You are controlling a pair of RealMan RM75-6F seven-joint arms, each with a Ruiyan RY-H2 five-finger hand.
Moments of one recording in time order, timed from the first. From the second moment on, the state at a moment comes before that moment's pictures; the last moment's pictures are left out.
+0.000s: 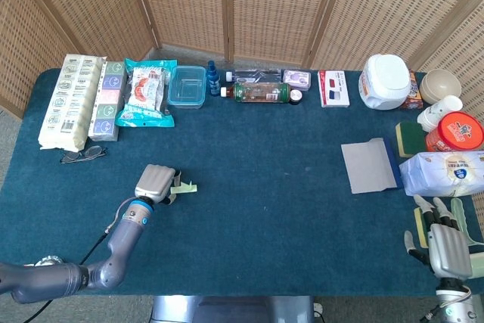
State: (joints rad) left arm -0.77 -1.64 -0.13 -1.48 0.73 1.00 0.68; right arm 0.01 -1.23 0.06 -1.66 -1.37 1.46 -0.04
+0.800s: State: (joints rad) left arm -0.76 -1.45 -0.09 -1.52 1.08 0.95 0.45; right arm 0.03 -1.22 0.07 -1.68 -1.43 1.46 0.01
